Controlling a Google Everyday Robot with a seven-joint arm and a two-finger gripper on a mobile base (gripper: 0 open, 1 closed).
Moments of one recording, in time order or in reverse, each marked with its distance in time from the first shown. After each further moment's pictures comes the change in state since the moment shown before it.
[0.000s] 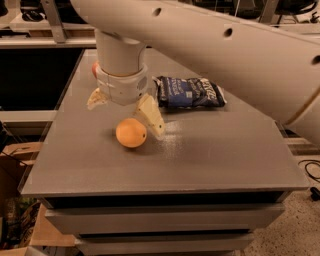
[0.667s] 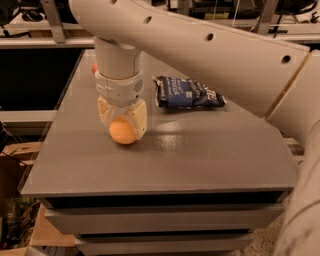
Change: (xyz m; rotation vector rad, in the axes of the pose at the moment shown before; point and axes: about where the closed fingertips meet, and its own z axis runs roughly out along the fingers) arm 0.007 -0.014 0.022 -0.032 -0.039 -0.036
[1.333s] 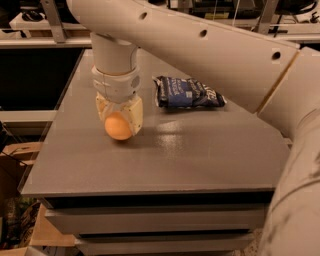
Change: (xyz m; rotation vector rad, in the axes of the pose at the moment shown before) arm 0.005 -0.009 -0.003 0.002 -0.004 -0.013
